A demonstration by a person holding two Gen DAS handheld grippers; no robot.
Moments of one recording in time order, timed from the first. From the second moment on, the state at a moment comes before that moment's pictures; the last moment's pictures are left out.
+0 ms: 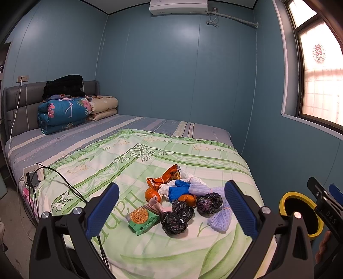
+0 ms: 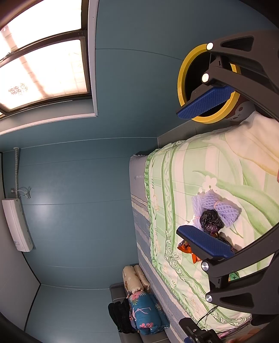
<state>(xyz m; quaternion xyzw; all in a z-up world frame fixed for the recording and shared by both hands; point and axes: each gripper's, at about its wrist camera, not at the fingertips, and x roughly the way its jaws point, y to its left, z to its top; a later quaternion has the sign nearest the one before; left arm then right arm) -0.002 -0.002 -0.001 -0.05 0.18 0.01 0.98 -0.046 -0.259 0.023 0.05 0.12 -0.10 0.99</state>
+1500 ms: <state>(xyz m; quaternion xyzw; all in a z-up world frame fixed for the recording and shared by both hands) 0.000 0.003 -0.001 -0.05 0.18 0.01 0.98 -0.044 -0.259 0.022 0.05 0.12 -0.11 0.99</state>
